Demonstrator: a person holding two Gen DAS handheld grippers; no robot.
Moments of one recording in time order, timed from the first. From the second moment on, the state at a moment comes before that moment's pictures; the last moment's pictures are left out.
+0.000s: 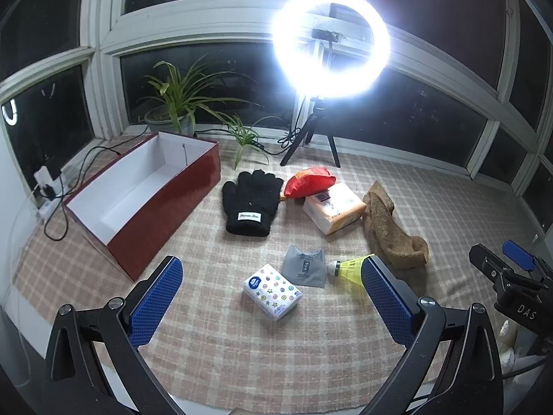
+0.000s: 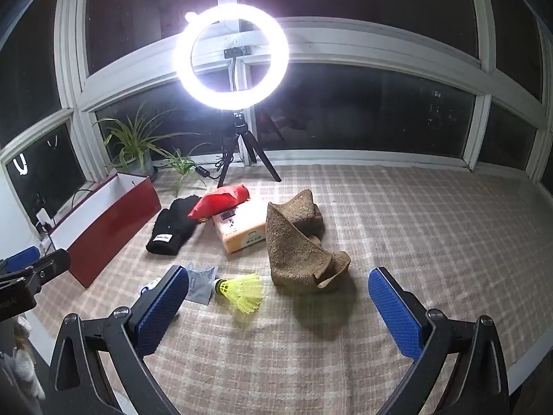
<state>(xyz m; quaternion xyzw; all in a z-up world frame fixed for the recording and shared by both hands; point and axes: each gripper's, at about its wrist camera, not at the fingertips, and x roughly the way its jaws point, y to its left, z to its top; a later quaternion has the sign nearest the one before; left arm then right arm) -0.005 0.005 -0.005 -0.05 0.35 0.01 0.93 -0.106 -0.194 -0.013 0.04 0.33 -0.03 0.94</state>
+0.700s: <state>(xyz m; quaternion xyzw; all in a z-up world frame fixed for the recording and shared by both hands) -0.011 0.005 -0.007 -0.06 0.35 0.01 0.93 -0.110 -0.193 -0.014 0.04 0.33 -0.03 0.94</state>
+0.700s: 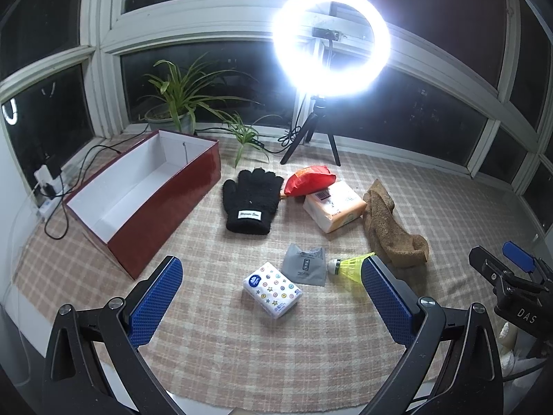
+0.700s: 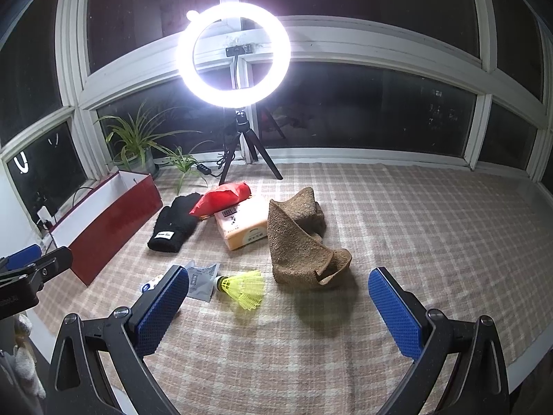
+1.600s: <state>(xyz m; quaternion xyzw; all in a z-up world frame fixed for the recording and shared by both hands) -0.011 0.006 -0.008 -0.06 0.36 0.01 0.93 -0.107 -0.188 -0.017 0.04 0.33 -0.02 0.94</state>
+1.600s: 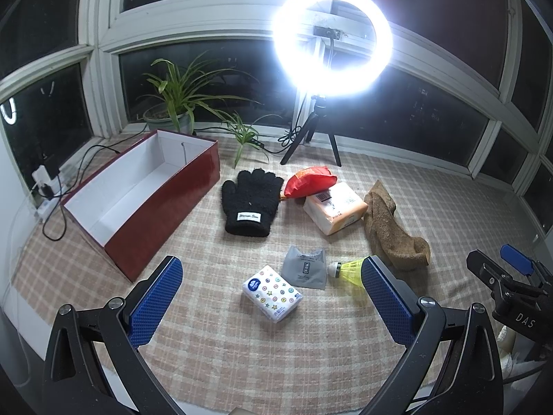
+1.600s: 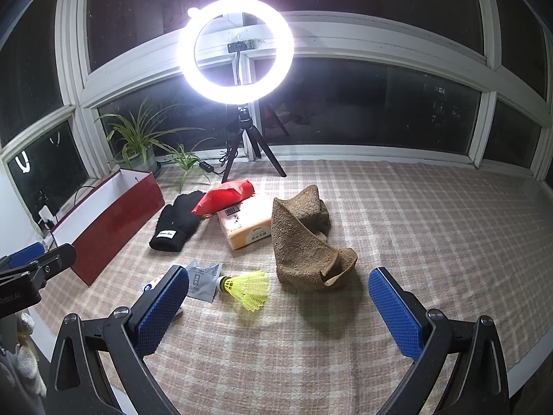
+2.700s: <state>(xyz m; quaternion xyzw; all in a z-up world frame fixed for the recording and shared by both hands) 0.016 -0.006 -0.024 -0.08 0.37 -0.03 0.93 -0.107 -0.217 -0.032 0.08 0.35 -0.03 0.93</state>
